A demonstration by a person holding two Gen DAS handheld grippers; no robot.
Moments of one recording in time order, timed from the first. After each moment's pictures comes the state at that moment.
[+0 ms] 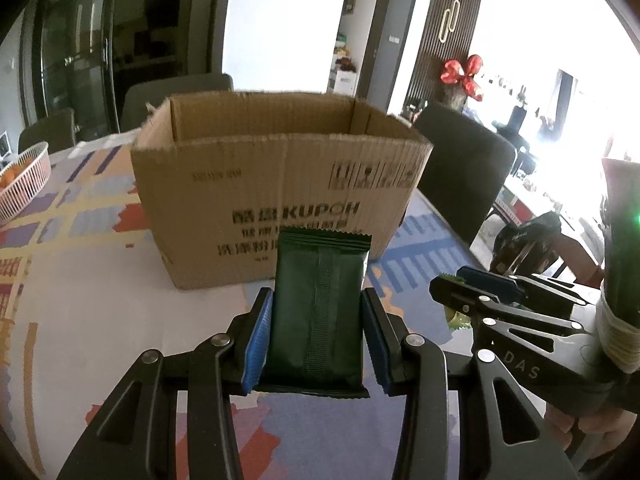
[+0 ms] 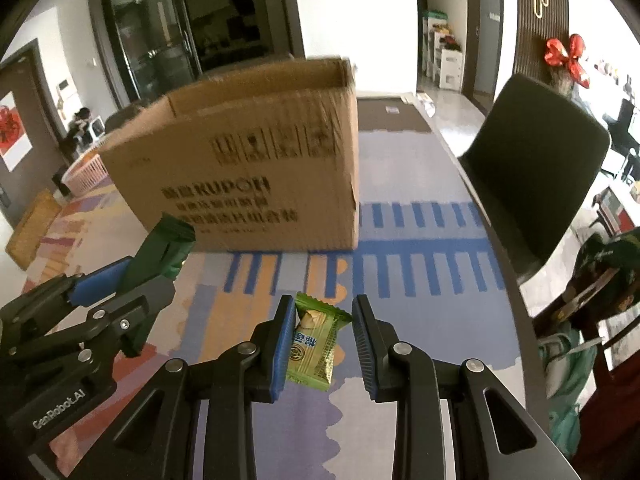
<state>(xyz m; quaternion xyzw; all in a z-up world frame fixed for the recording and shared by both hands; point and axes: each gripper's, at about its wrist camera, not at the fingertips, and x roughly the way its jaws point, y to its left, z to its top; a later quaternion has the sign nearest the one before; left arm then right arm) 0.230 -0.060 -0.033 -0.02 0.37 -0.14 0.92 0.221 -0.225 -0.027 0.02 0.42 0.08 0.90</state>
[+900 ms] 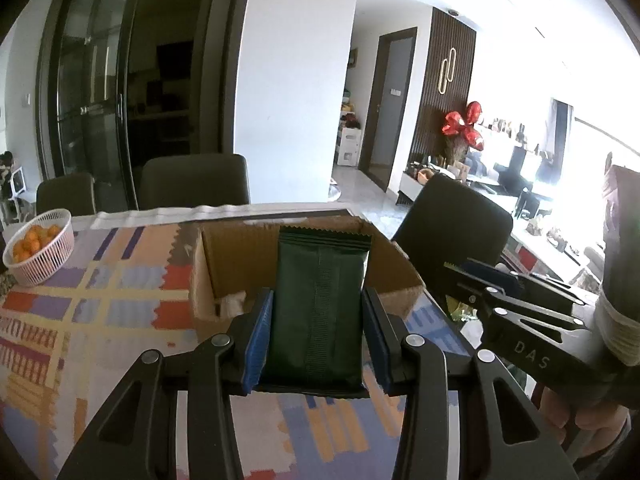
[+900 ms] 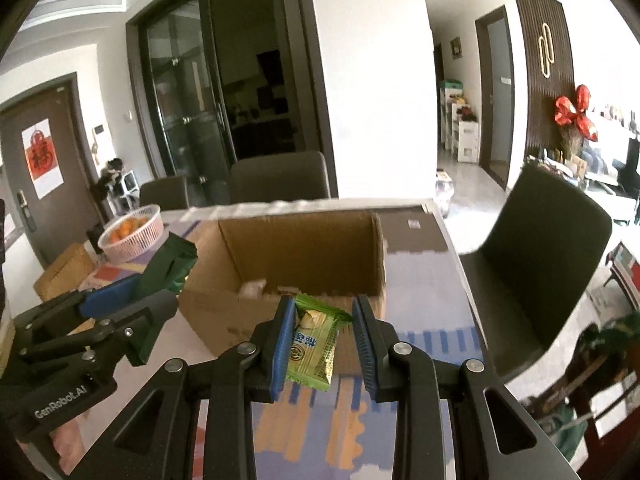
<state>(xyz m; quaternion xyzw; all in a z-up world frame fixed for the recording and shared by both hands) 0.249 -0.039 0.065 -0.02 0.28 -0.12 0.95 0.242 -0.219 0.077 0.02 0.28 0.12 0.95</state>
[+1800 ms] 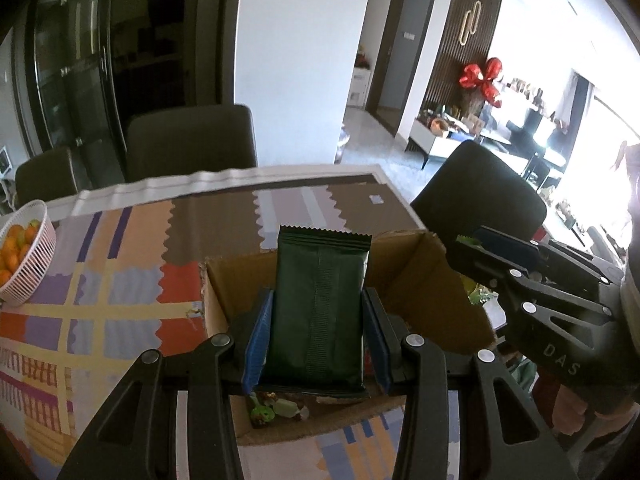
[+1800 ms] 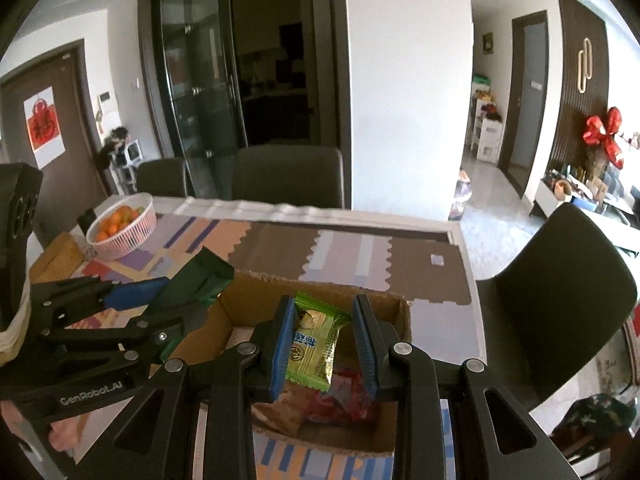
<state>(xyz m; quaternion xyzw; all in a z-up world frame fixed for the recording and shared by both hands) 0.388 -0.018 0.061 -0.02 0.41 -0.13 0.90 0.373 -0.181 0.105 -0.03 0.34 0.15 0.93</state>
